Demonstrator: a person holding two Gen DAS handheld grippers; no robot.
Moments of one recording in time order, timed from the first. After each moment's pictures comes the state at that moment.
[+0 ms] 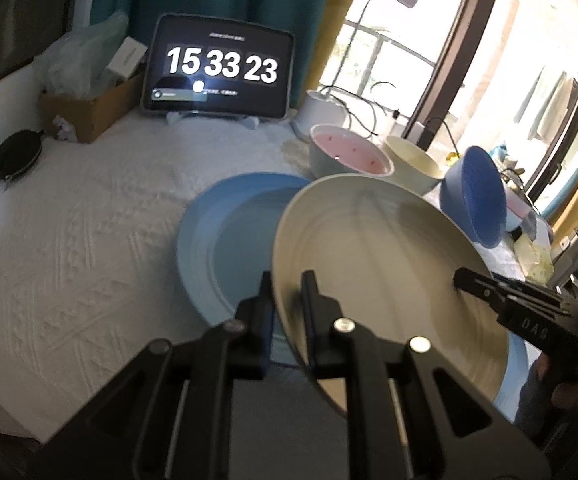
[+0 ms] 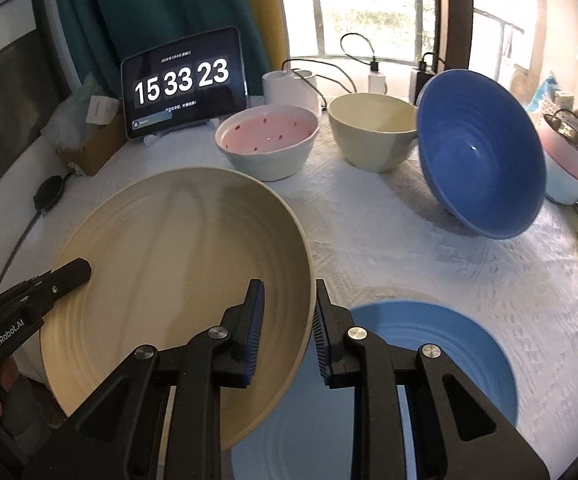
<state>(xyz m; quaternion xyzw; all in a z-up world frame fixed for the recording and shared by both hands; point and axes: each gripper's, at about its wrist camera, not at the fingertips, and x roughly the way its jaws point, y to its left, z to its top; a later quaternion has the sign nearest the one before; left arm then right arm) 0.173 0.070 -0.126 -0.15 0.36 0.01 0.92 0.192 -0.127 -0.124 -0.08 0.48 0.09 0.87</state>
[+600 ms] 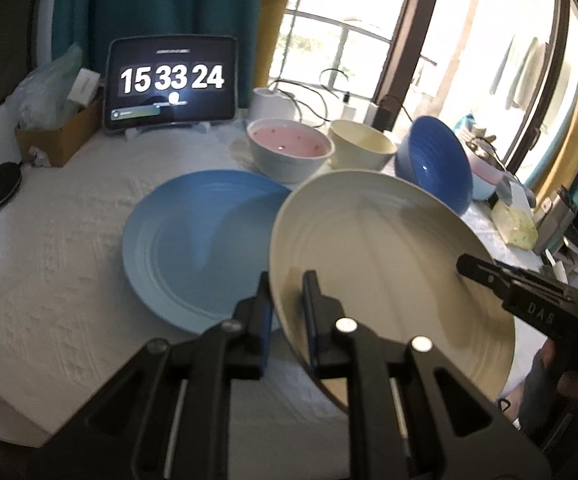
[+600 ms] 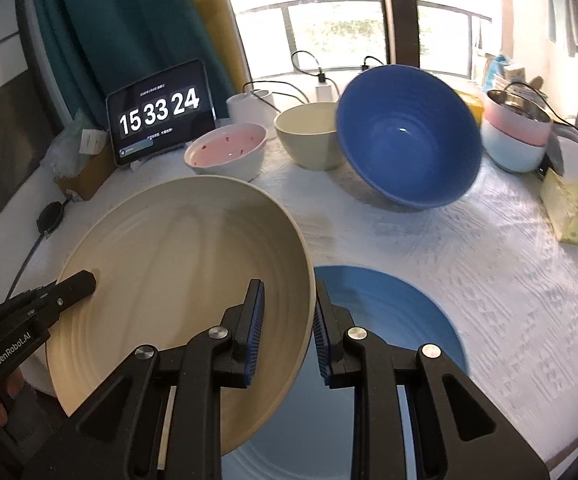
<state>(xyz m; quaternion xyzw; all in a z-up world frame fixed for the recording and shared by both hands) 0.155 0.007 -0.110 -0.10 0.36 -0.02 0.93 0.156 -0.183 -0.098 -0.04 0.46 0.06 0.89</state>
